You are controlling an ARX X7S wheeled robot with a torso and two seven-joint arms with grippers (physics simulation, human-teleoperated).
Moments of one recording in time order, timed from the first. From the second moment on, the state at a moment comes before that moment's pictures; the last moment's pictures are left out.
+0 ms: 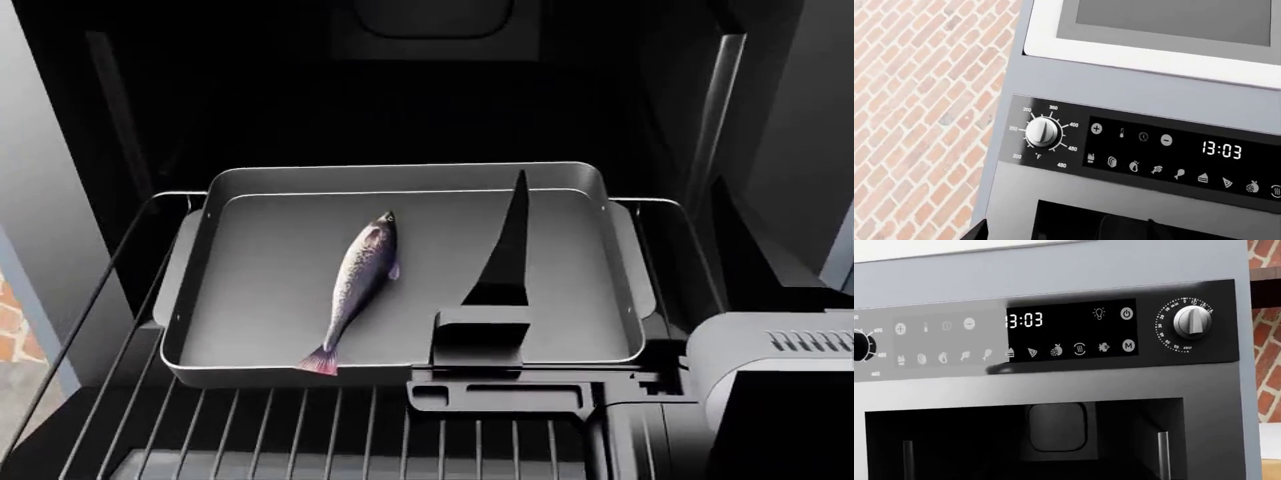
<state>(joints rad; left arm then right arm) -0.70 -0.99 0.59 1.03 -1.00 -0.20 -1.31 0.65 0.72 -0.28 -0.99 1.20 0.65 1.07</state>
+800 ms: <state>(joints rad) -0.72 -1.00 0.63 1.03 -0.99 -0.17 -1.33 0.68 0.73 -0.31 -0.99 1.21 0.66 1.09</state>
